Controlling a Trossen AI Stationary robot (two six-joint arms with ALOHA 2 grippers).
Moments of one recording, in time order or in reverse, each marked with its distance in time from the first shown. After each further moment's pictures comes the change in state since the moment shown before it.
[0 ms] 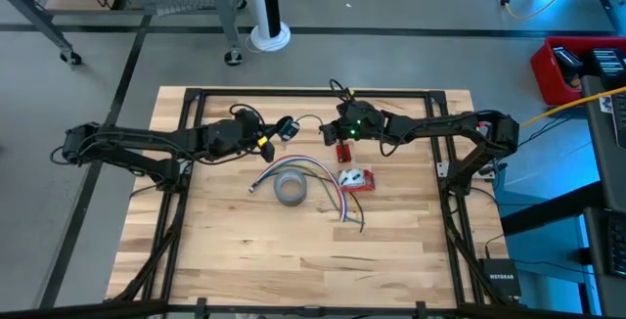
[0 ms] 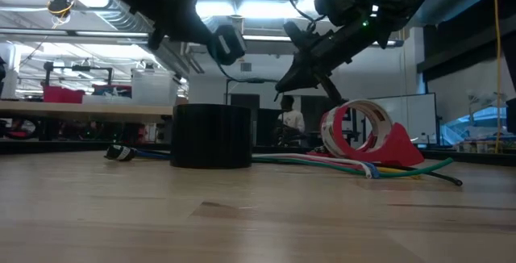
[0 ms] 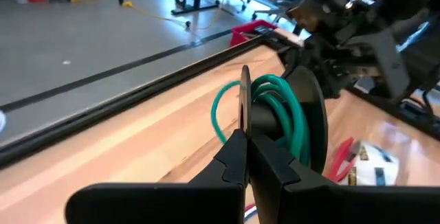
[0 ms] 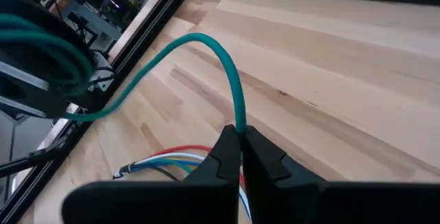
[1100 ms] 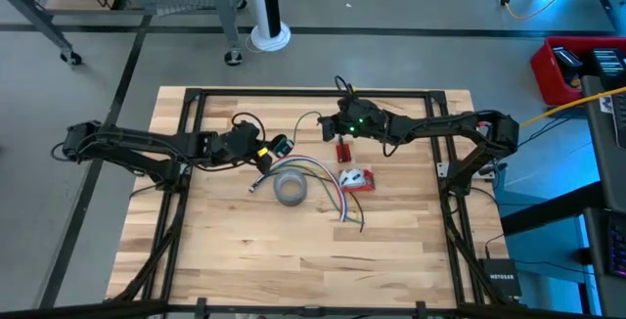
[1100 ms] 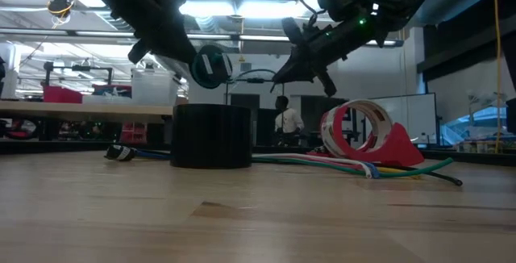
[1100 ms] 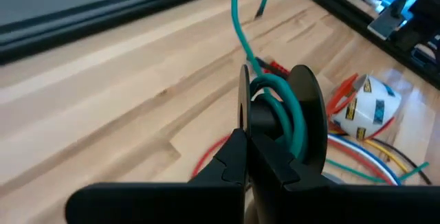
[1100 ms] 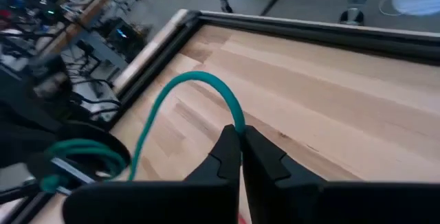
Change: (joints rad) left arm -0.075 0.000 -0.001 -0.244 0.027 -0.226; right arm 0.000 0.000 0.000 0.098 0.086 -0.052
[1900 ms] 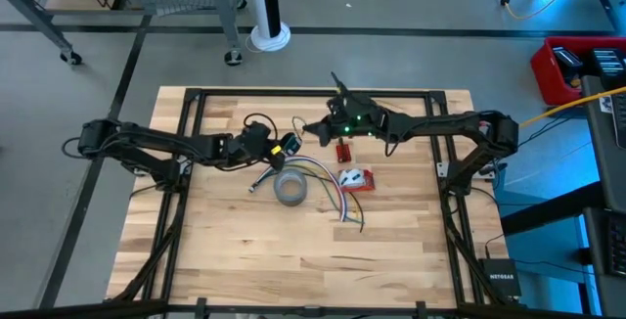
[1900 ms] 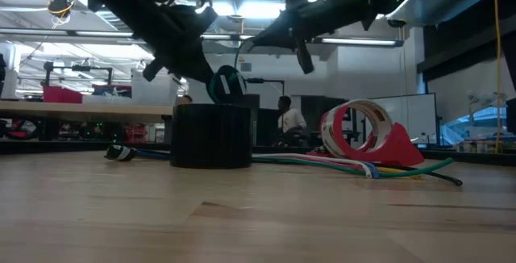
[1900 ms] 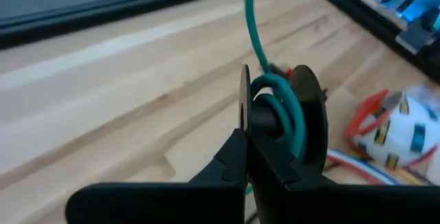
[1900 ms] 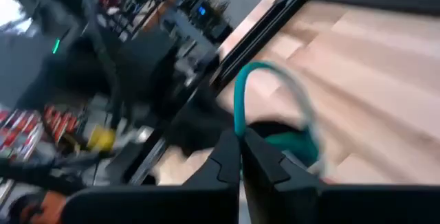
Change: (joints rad) left arm 0.033 0.186 0.000 0.175 -0.029 -0.040; right arm 0.054 0.000 0.130 -0.007 -0.267 0.052
